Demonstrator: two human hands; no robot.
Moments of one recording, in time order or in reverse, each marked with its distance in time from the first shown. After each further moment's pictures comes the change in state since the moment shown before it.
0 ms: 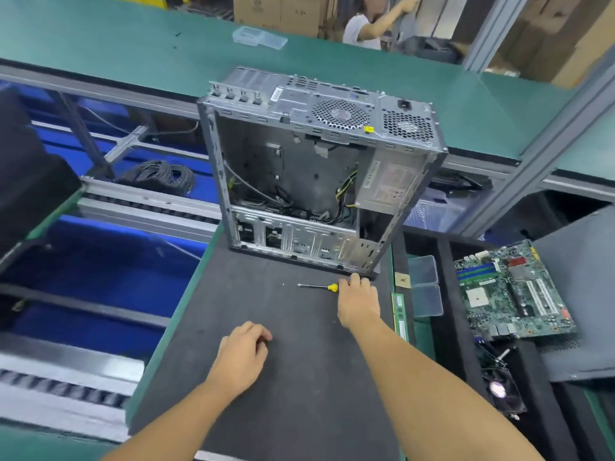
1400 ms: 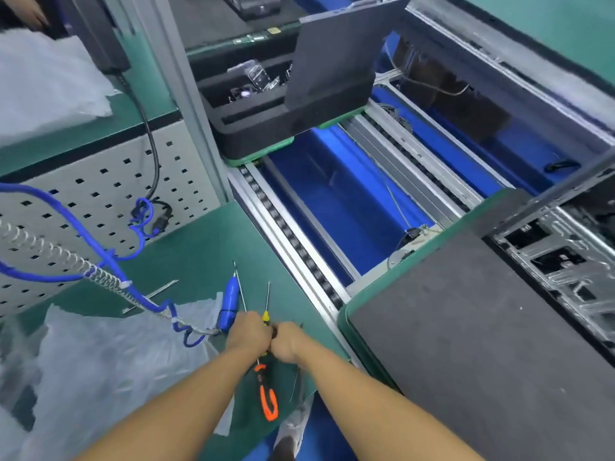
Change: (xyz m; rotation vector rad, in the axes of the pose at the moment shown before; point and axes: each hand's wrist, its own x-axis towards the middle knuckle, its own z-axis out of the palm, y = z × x) left_hand -0.252 -0.220 -0.051 -0.221 0.088 -1.157; right_hand -0.238 -0.426 0.085 0.295 -0.844 -0.725
